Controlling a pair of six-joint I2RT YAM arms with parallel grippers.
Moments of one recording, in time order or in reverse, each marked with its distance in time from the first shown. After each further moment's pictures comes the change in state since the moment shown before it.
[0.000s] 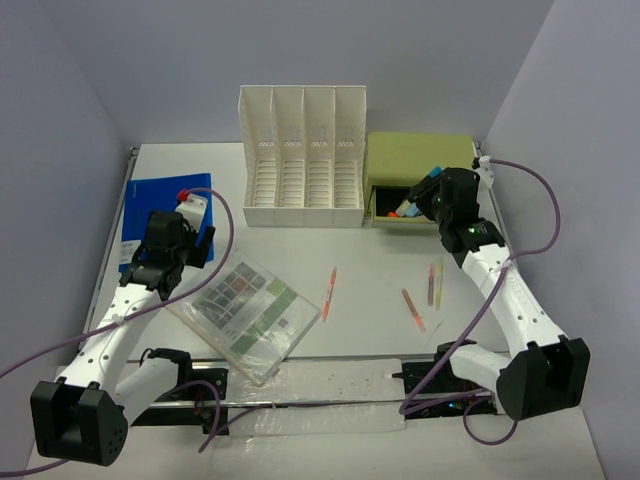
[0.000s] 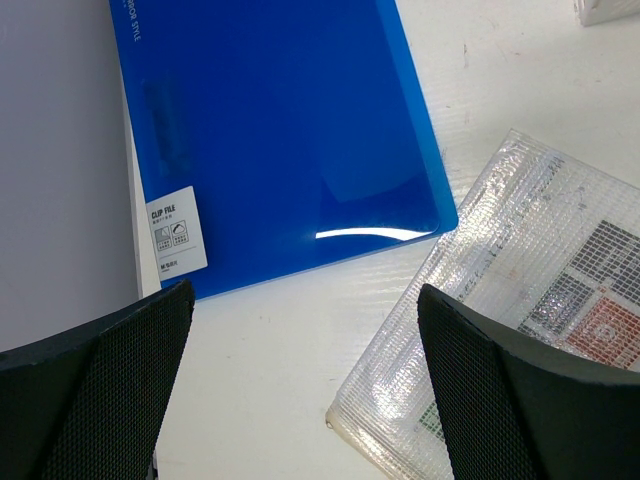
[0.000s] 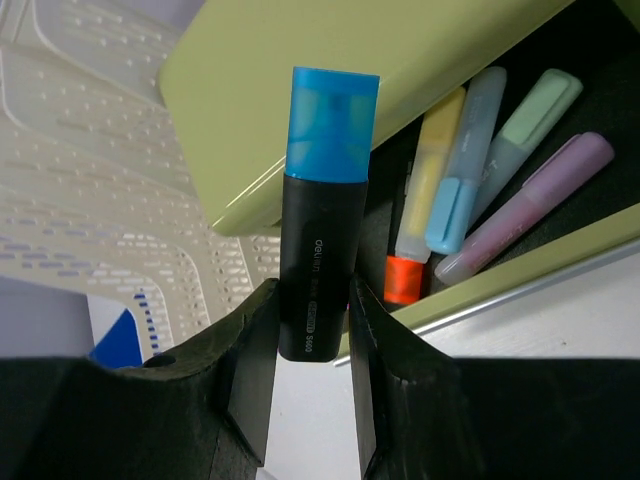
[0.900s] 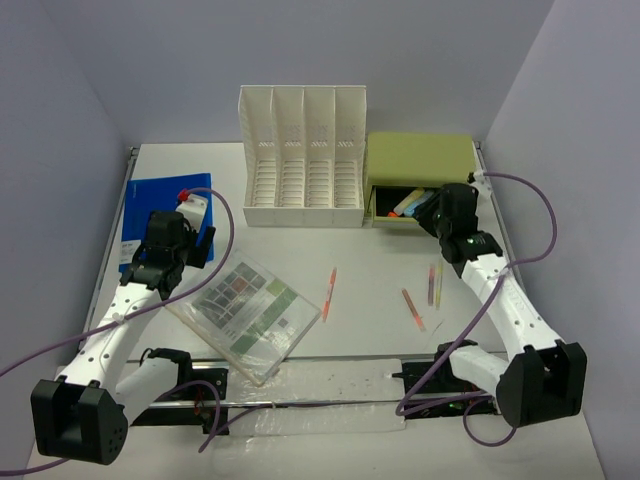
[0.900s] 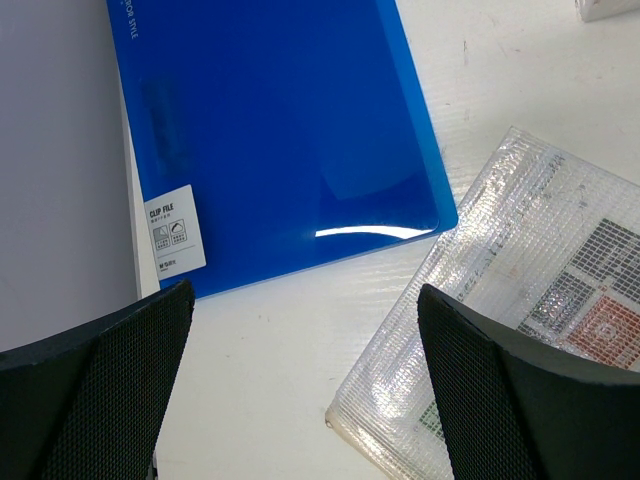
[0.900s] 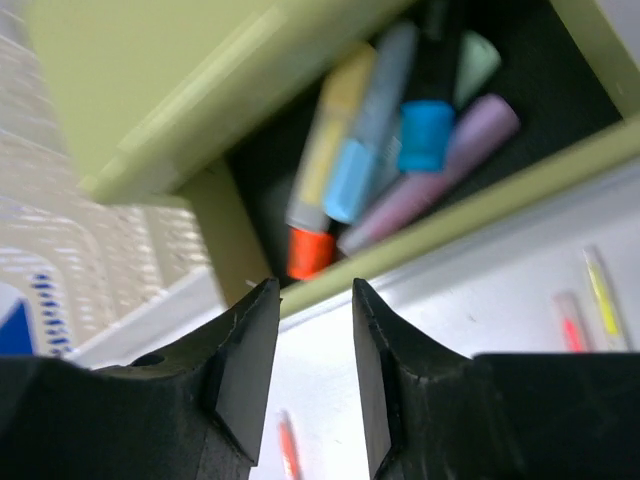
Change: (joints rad) left arm 0.000 0.006 0.000 -0.001 0.000 0.000; right arm -0.031 -0.032 -0.118 -0.008 -0.007 -0.111
